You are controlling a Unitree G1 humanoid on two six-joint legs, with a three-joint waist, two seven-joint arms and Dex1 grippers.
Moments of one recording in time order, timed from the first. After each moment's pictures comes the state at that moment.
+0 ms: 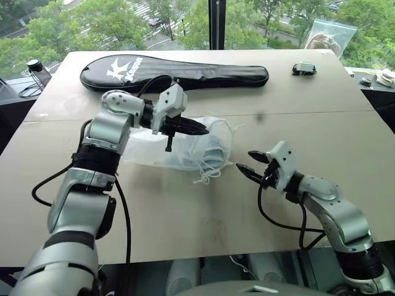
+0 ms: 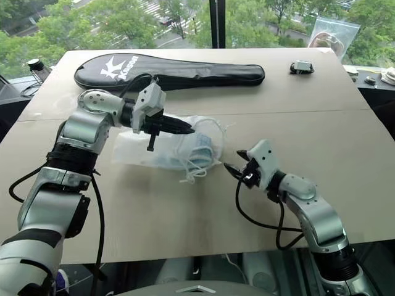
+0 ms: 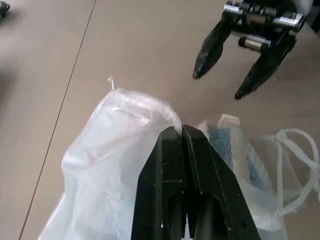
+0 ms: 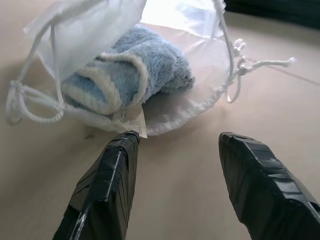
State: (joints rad) left arm -0.95 0.65 -0.23 0.53 -0.26 0.12 -1.50; right arm -0.17 -0.38 0.14 -0.47 0.28 0.60 0.55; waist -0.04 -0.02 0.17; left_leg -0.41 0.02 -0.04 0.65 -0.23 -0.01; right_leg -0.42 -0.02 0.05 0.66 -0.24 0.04
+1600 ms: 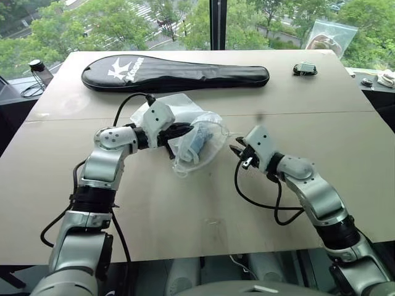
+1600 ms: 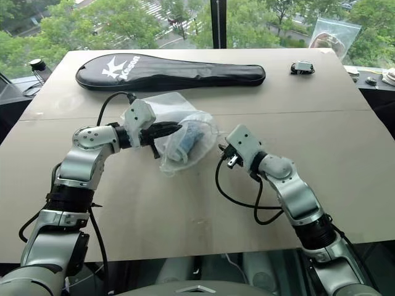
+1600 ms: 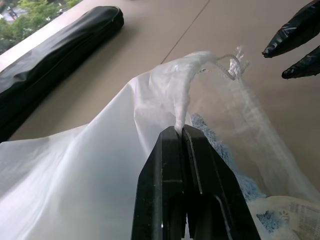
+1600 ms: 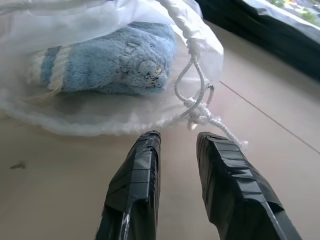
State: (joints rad) left arm -0.56 0.61 -0.03 0.12 -0.20 0.21 -0.97; right arm -0.41 -0.31 0.30 -0.24 0.03 0.54 0.44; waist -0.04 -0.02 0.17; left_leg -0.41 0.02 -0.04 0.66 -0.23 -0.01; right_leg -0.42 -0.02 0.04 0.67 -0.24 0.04
